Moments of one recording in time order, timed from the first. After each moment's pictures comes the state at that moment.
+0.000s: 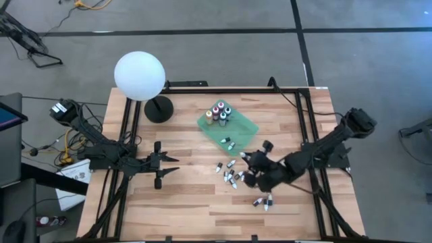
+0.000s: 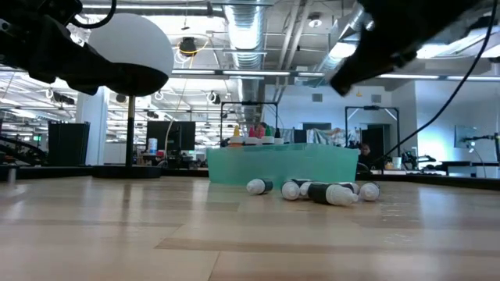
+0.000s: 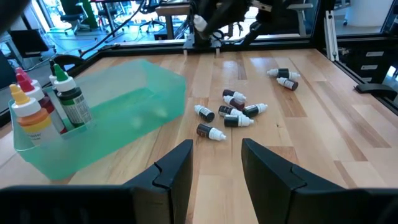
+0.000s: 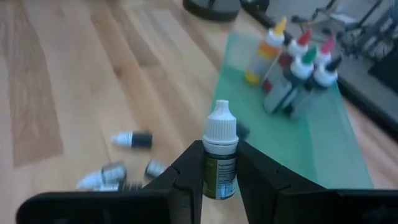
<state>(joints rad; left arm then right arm) -0.65 0.96 0.16 0.54 -0.73 -0.15 0.52 1.48 0.87 -0.37 0.87 0.59</state>
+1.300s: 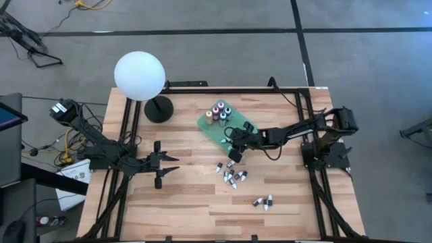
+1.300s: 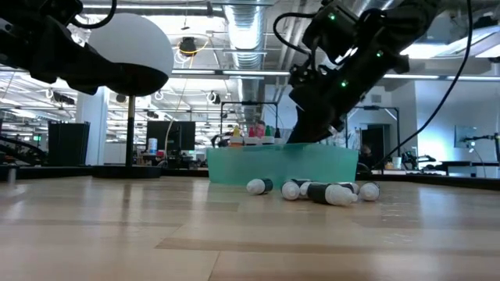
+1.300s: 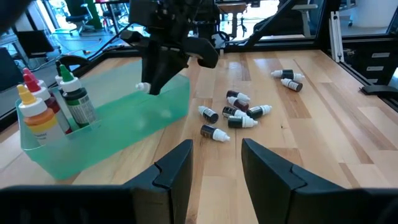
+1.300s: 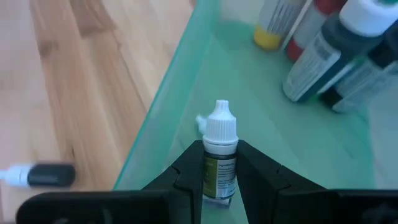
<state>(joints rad) -0.65 0.96 0.16 0.54 -0.75 -0.15 0.01 1.66 0.81 0.02 0.31 0.26</state>
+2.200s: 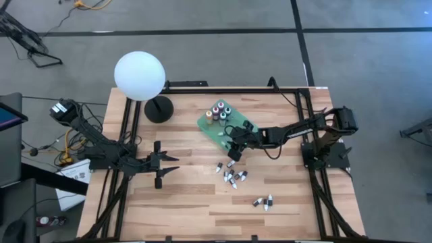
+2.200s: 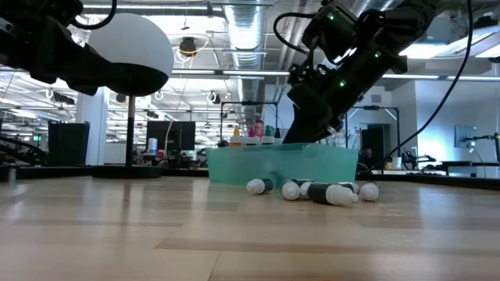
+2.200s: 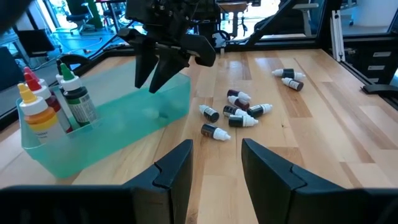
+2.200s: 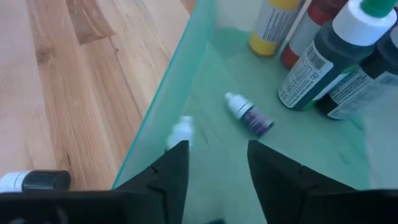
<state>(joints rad) -0.65 0.96 0.16 0.53 -0.75 -0.16 0.00 1.66 0.81 0.04 0.32 0.25</state>
